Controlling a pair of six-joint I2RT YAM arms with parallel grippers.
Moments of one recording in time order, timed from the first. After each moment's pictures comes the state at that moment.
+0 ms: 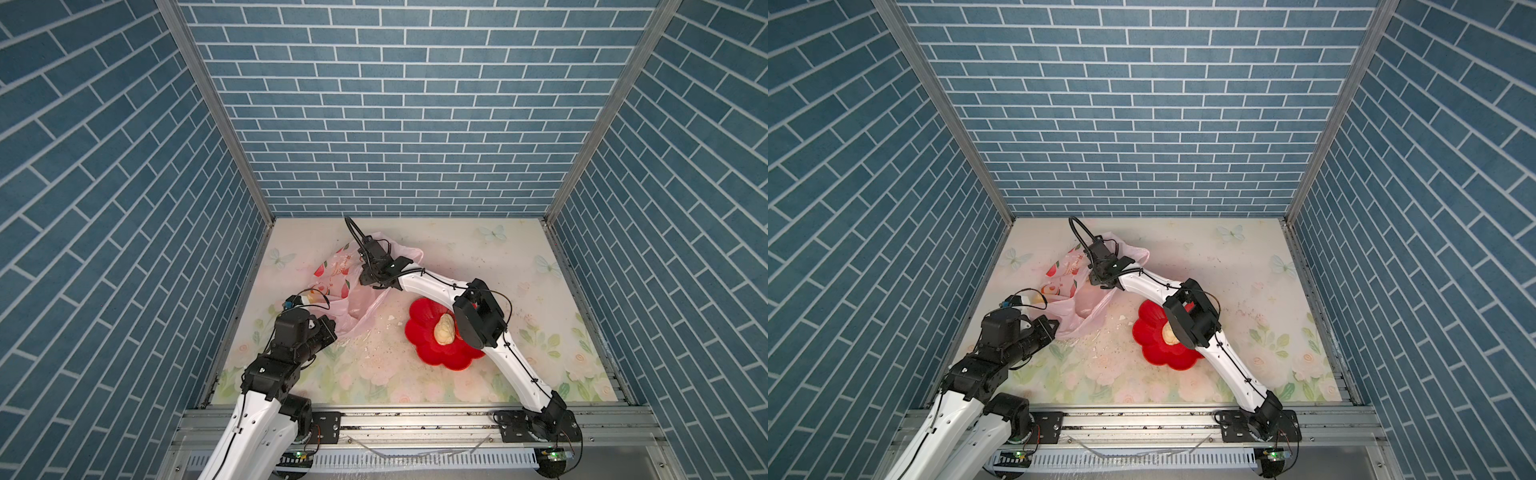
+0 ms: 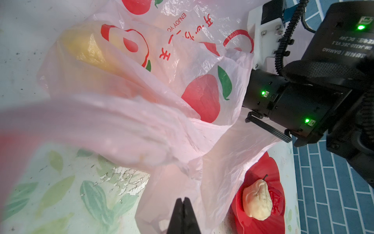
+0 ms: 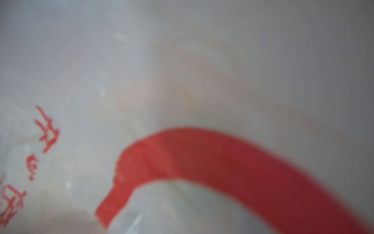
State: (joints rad) left arm -0.25 0.54 0.48 -0.60 0.13 -0.80; right arm 0.92 2.51 2.16 -0.44 0.17 0.40
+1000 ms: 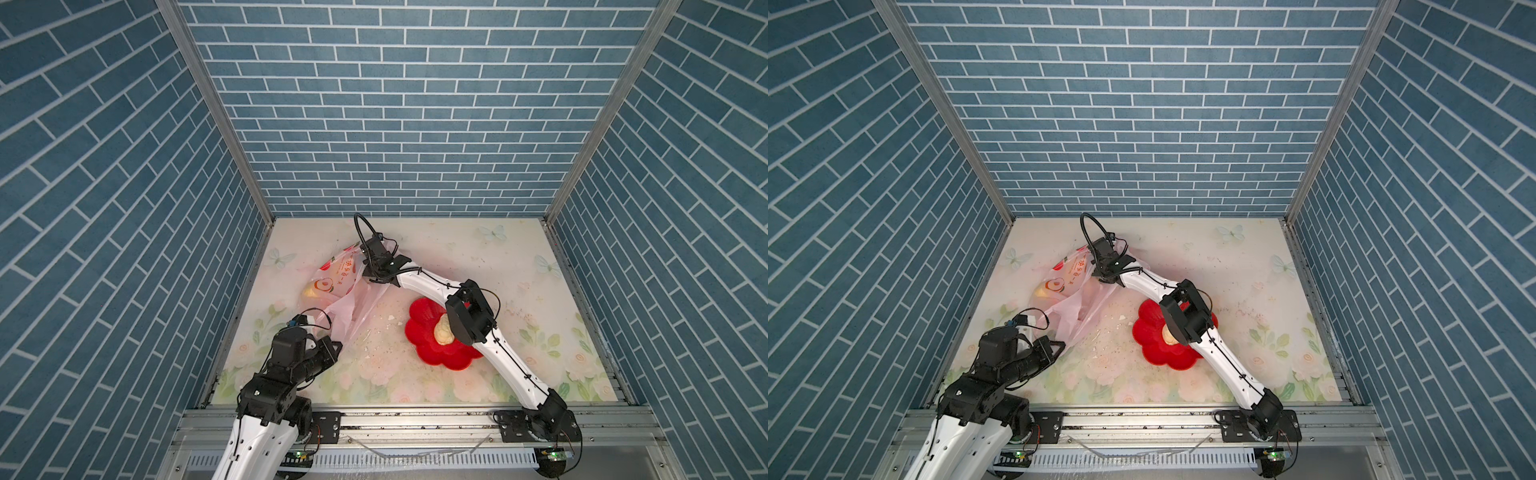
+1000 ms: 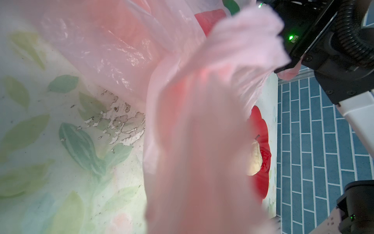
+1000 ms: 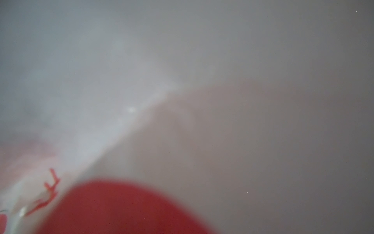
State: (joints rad) left arm -0.25 0.33 0.38 -0.77 0.32 -0.84; right arm 0.88 2.68 2.35 -0.42 0.15 0.70
